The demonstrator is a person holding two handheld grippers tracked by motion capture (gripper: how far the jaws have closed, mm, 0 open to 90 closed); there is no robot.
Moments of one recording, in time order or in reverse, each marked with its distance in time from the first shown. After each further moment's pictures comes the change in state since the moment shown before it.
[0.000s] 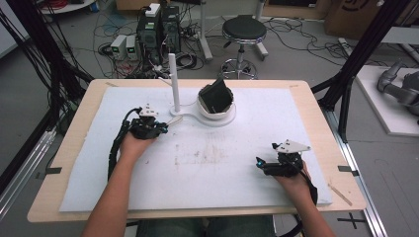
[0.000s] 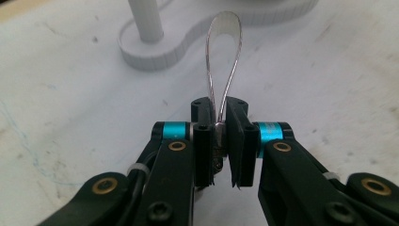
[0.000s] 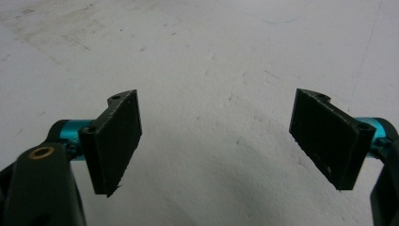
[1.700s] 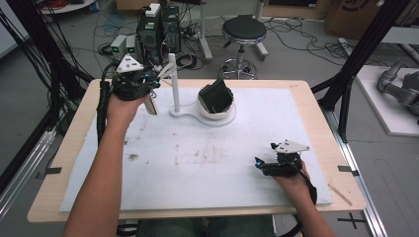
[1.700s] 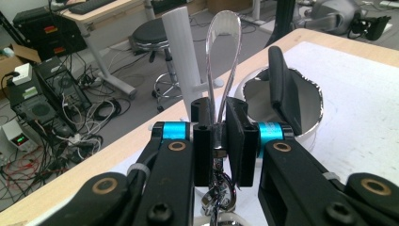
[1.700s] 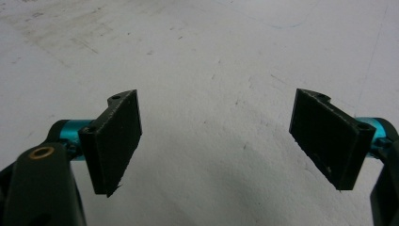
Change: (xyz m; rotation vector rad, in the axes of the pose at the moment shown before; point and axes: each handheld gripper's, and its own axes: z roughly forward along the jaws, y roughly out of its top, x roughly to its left) left arm 0.002 0.117 -0.087 -0.232 0.168 0.059; right arm 0.003 0.002 0.000 -0.004 0.009 -0.003
